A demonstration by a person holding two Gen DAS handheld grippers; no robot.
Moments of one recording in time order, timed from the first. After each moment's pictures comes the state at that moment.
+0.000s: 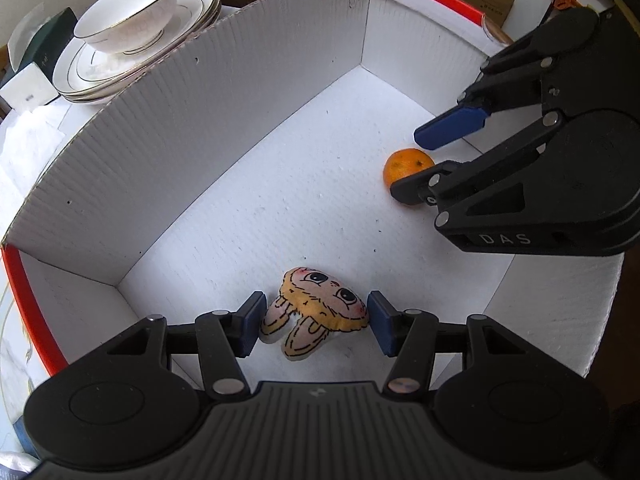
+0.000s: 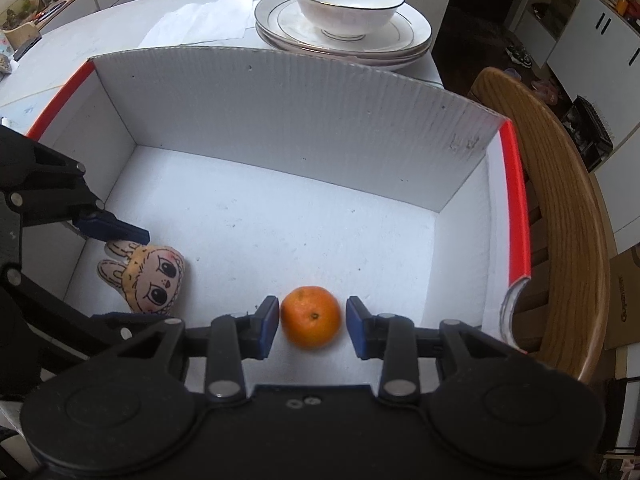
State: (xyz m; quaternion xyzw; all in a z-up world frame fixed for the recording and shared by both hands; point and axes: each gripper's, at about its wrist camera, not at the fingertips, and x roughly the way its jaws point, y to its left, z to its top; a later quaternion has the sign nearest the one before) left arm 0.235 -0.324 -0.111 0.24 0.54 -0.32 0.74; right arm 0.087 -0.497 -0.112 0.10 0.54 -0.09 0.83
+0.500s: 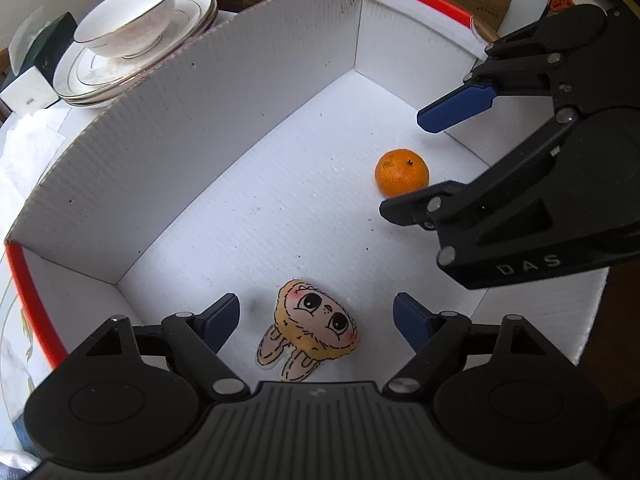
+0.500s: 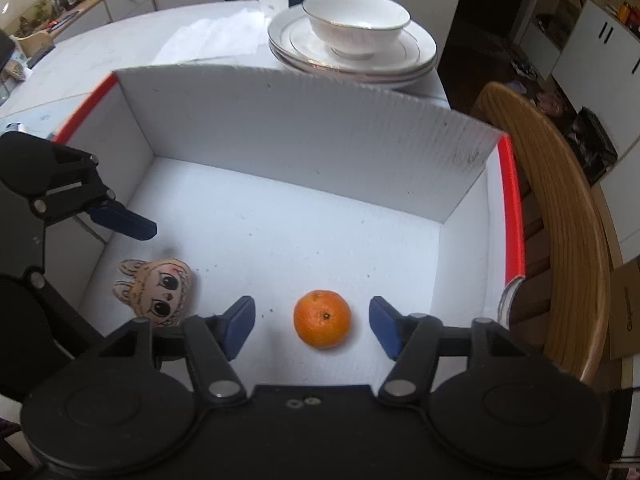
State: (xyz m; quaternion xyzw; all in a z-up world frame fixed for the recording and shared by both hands) left arm 0.227 -0.319 -0.103 0.24 0.53 -0.33 0.74; right arm 0.076 -0.491 -0.099 0.10 0.52 -0.08 0.85
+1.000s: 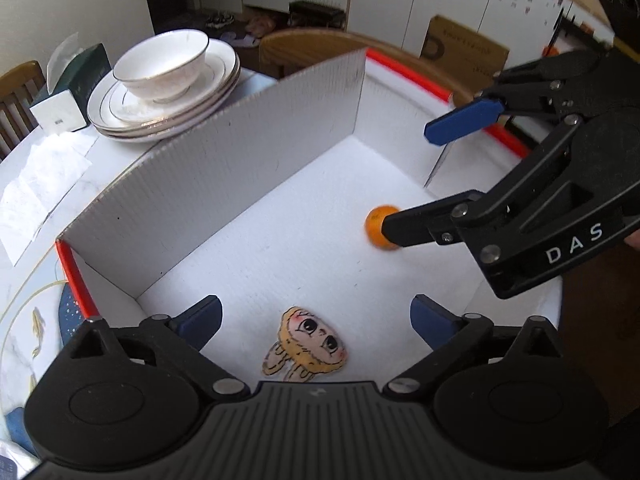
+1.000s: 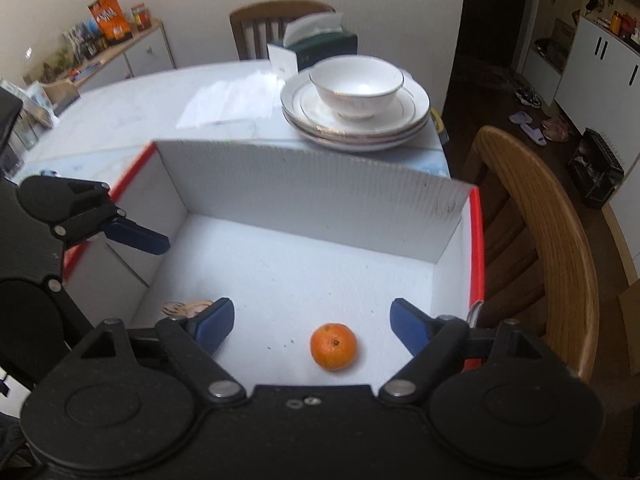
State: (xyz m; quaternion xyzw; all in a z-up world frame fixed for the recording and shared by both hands) left arm 0.215 -0.299 -0.062 0.17 0.47 -0.34 0.79; right arm 0.049 -0.498 -0.052 0.13 0.44 -0.06 0.89
